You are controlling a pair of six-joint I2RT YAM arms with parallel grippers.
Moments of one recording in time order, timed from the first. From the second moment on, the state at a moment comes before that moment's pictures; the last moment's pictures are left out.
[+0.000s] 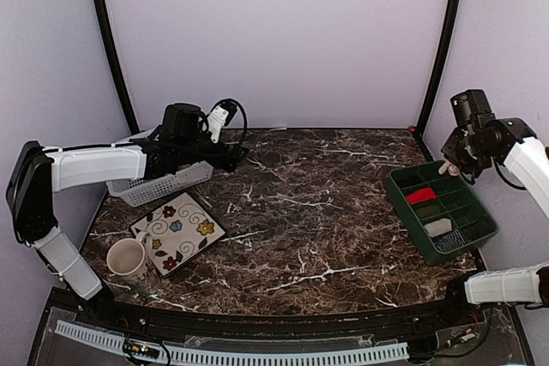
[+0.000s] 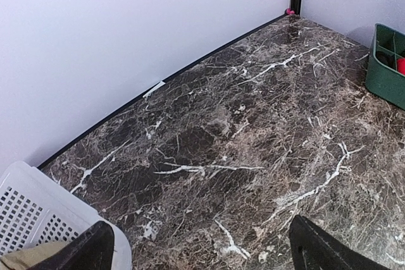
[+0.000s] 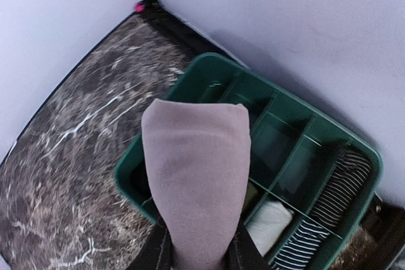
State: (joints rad) left arm -0.60 1.60 1.11 0.06 -0.01 0.13; right arm 0.25 1.09 1.18 -0.96 0.52 0.82
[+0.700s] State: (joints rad) left arm -0.60 1.70 1.18 0.05 -0.07 0.11; right arm -0.16 1.30 0.99 -1.07 0.60 0.91
